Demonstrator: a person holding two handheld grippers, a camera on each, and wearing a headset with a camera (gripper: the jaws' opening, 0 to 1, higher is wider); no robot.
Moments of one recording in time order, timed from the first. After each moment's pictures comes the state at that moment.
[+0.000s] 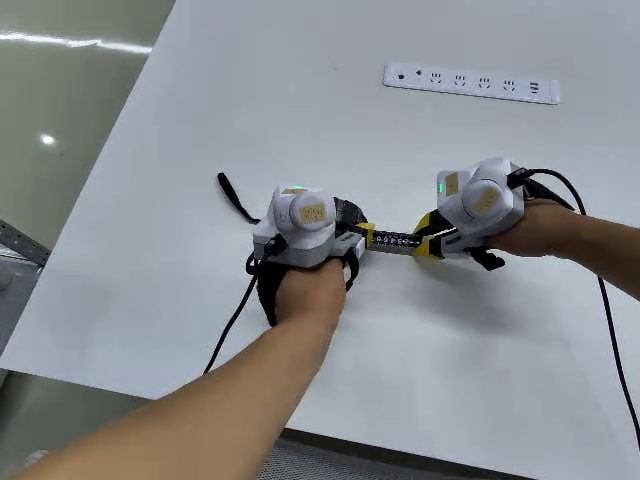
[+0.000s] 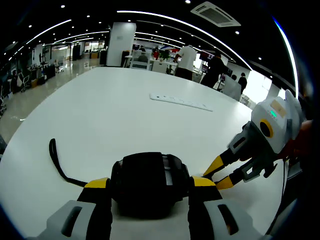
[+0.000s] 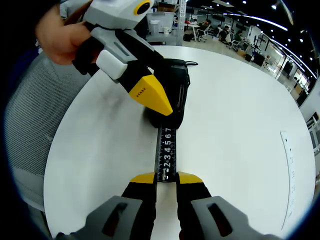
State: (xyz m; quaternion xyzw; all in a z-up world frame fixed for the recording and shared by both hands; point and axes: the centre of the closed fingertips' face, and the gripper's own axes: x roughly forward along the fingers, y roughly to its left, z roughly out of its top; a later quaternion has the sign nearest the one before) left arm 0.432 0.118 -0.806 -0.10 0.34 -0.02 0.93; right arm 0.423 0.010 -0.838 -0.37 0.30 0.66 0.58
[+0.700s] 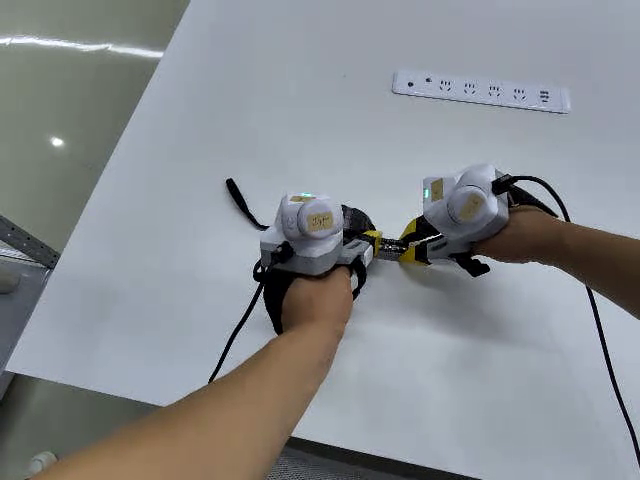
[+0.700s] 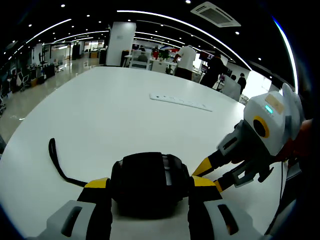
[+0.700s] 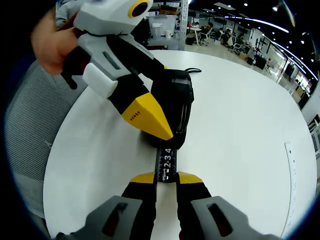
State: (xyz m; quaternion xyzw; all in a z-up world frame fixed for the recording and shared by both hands) left arm 0.432 0.117 -0.807 -0.10 0.34 -0.03 0.93; right arm 0.419 0.039 -0.837 -0.36 0.29 0.67 0.58
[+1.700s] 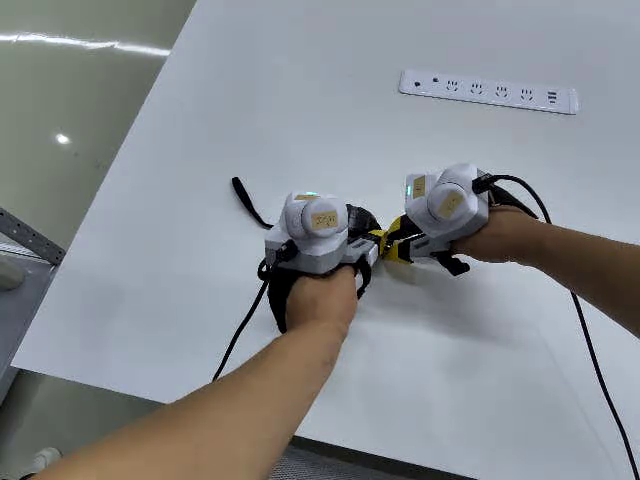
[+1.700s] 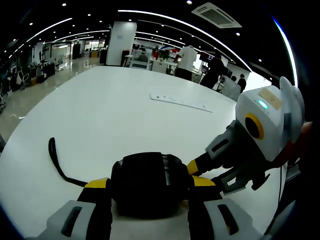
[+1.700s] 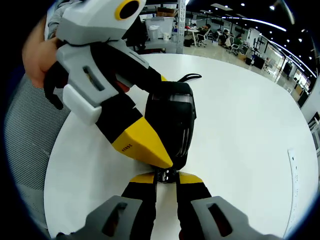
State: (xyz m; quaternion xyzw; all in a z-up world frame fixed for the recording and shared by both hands) left arm 0.432 0.118 -0.807 -0.10 0.34 -0.03 0.93; right arm 0.415 0.064 -0.835 -0.35 0.29 0.67 0.58
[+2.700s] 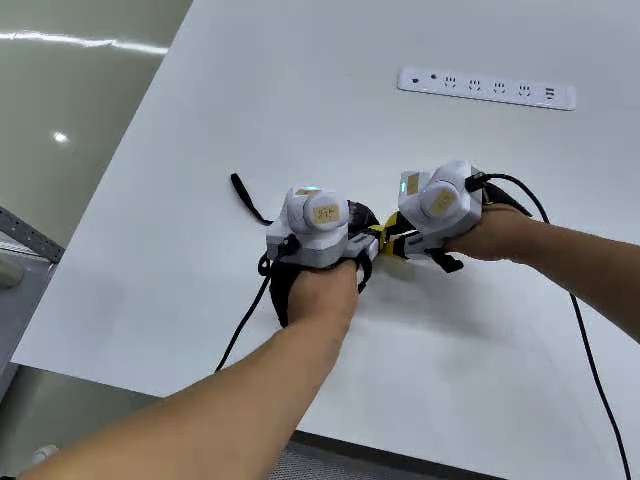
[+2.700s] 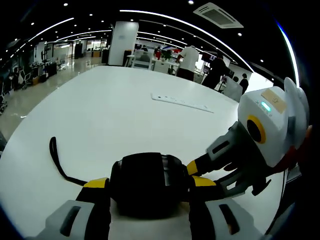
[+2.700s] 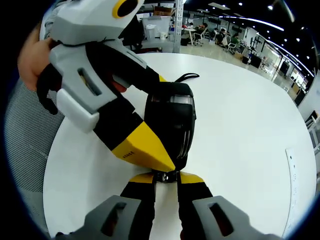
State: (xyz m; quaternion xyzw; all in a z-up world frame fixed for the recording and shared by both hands) left arm 0.432 0.118 -0.807 -0.11 0.34 -0.02 0.93; right arm 0.416 0.068 -0.837 -0.36 0.29 0.66 0.60
